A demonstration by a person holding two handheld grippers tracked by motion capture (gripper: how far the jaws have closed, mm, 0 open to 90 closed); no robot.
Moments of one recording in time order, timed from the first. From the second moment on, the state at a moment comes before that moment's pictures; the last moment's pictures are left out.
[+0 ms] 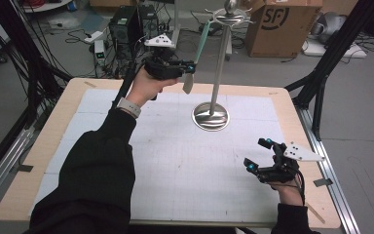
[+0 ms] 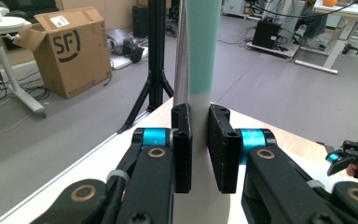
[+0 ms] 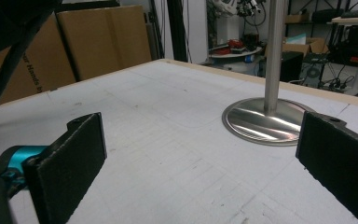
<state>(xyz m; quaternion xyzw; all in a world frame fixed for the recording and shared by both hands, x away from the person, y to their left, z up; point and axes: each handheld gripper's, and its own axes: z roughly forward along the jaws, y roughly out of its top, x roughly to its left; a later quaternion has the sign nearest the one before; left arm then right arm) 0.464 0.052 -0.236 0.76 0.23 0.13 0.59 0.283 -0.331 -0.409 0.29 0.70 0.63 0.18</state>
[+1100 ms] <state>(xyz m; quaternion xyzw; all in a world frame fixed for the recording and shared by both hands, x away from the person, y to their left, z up) 0.400 0.106 -0.283 0.73 0.18 0.11 0.65 0.278 -0.328 -0.406 0.29 0.69 0.63 0.19</state>
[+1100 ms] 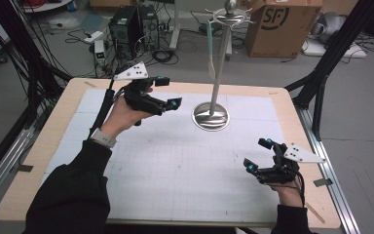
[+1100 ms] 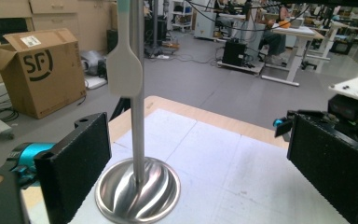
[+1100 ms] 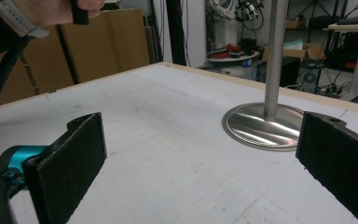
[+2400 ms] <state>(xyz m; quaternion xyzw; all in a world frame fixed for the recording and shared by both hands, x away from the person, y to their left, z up) 0.315 0.223 -0.389 0.70 0.26 0.20 0.64 0.280 -0.321 -0.406 0.29 0.68 0.64 0.20</state>
